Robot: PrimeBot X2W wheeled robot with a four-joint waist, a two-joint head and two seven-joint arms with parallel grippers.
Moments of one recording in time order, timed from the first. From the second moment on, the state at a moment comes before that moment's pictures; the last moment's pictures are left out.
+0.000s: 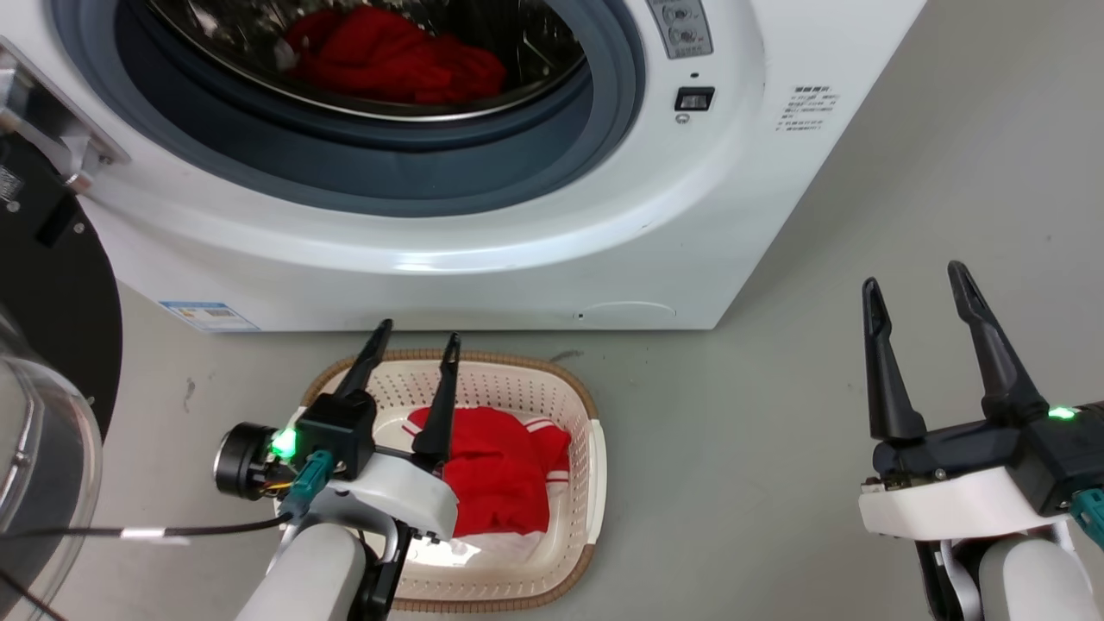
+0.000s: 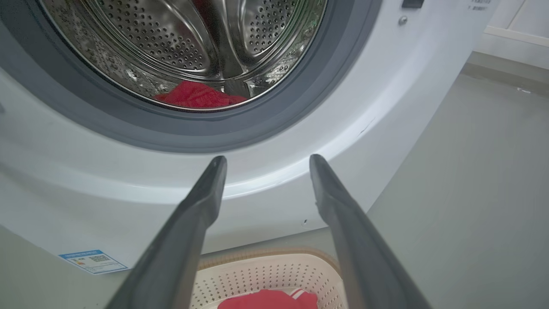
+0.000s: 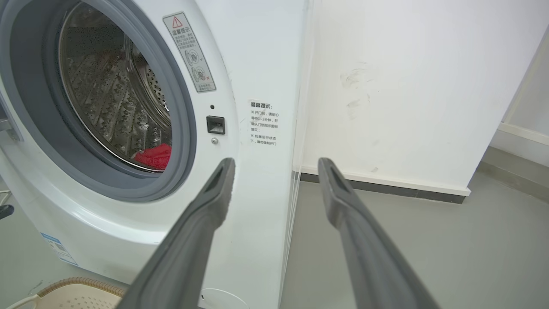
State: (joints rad) left arm -0.31 0.26 -0.44 0.30 -0.32 0.09 -0.26; right arm -0.12 -0.05 0.01 -0.10 -0.01 0.13 -0.26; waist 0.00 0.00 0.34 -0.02
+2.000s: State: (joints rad) left arm -1.68 0.53 -0.41 1.03 -0.22 -0.13 0.56; right arm -0.33 -0.05 0.04 -0.17 0.19 0.13 -0.26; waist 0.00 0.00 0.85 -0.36
